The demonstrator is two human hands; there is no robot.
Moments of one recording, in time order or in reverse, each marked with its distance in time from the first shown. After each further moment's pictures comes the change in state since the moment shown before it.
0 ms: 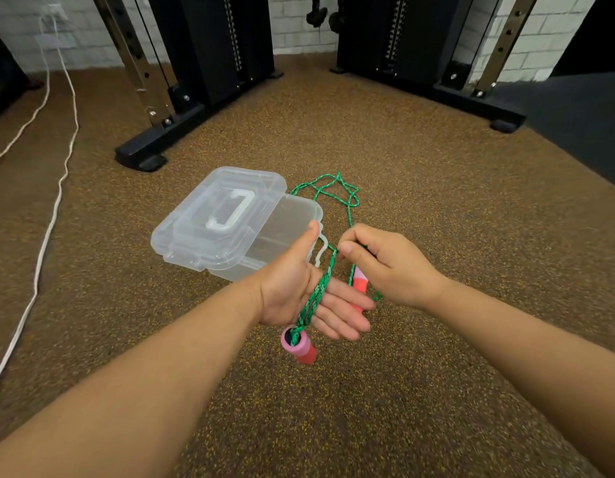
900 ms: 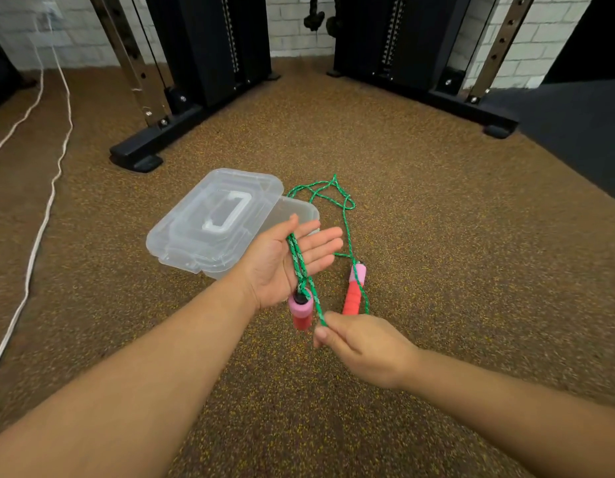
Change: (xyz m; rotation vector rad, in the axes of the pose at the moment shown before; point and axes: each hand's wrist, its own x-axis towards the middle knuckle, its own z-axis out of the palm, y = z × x) left_hand -0.002 0.014 -0.007 -0.507 0.360 0.545; right_hand -0.056 -0.019 0.049 -0.153 -0.422 0.117
